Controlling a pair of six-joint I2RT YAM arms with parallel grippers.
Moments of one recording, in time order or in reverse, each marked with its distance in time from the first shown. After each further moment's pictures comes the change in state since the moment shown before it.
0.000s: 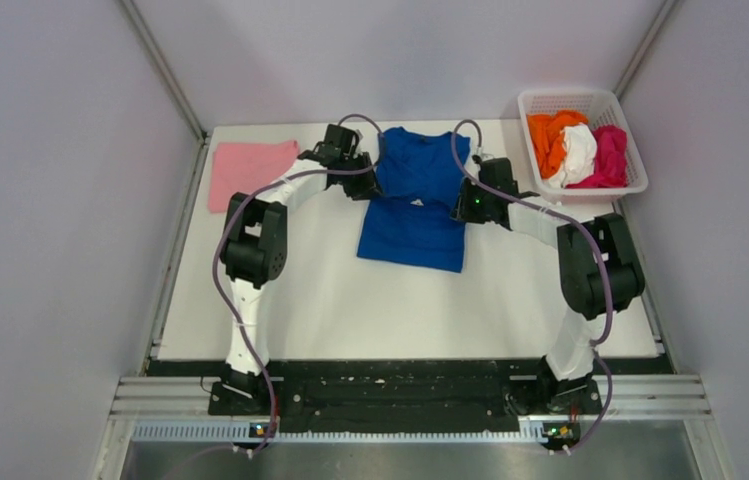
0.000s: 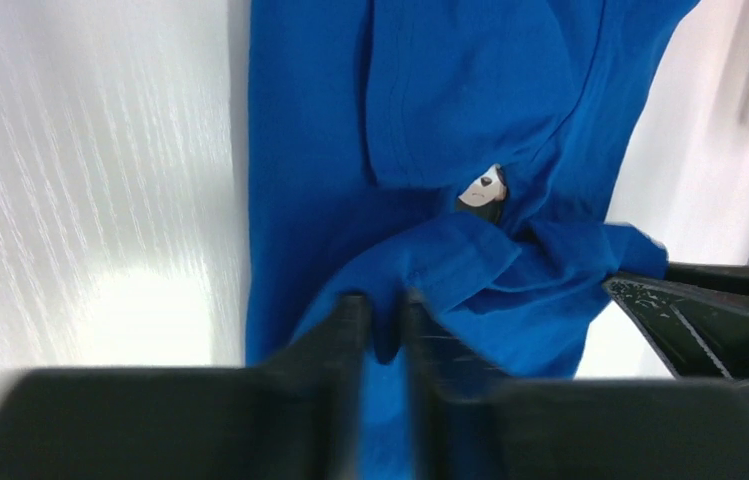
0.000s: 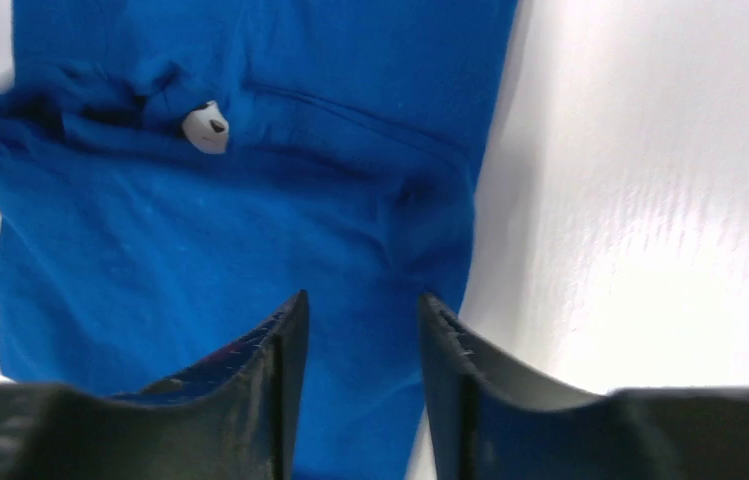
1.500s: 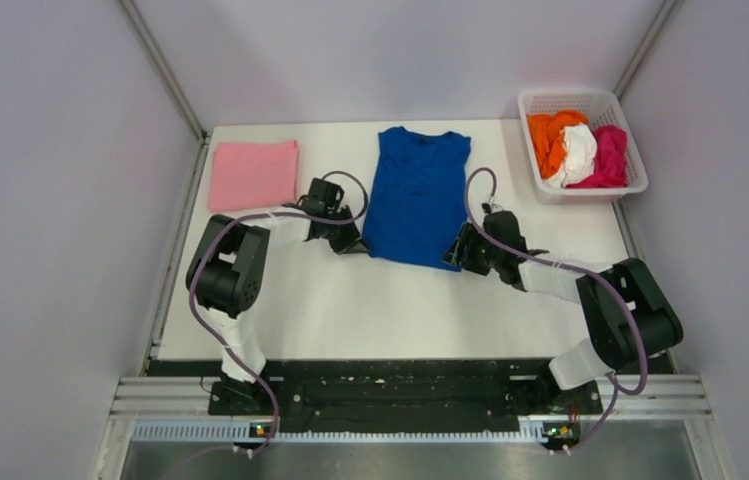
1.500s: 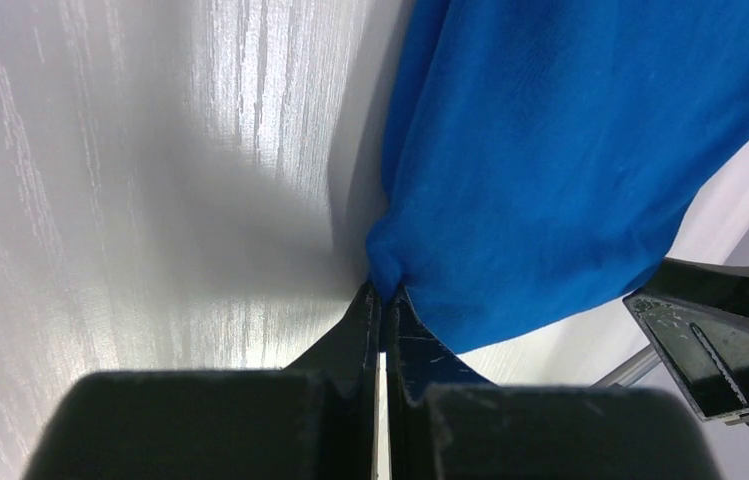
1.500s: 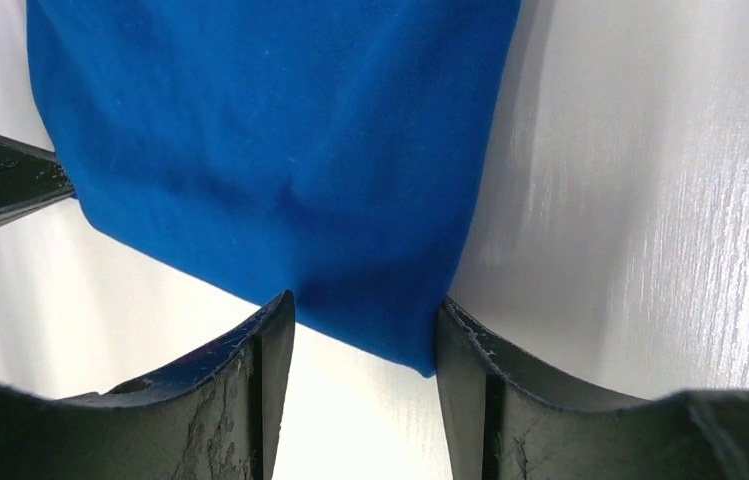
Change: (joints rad) left arm -0.013 -0.305 -0.664 0.229 0.038 -0.156; right arm 0.107 -0.309 -0.513 0.238 -0.014 0.269
